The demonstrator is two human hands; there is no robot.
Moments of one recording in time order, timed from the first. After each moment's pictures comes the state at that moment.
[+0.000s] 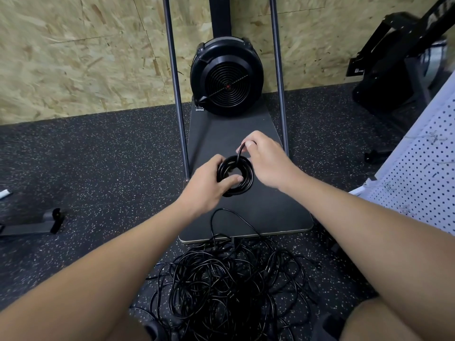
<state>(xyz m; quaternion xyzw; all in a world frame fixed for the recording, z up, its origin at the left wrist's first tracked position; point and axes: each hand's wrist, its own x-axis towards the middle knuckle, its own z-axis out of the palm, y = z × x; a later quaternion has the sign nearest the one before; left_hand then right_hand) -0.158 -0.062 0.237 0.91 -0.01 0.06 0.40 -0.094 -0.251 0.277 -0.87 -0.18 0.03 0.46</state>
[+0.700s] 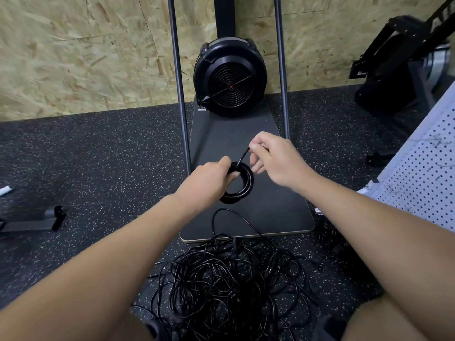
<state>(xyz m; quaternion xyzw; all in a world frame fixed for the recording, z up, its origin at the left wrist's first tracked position) -0.161 -0.060 0.258 0.98 -0.07 0.05 0.17 -0.095 -0.269 0.283 -0.85 -0.23 0.03 0.47</state>
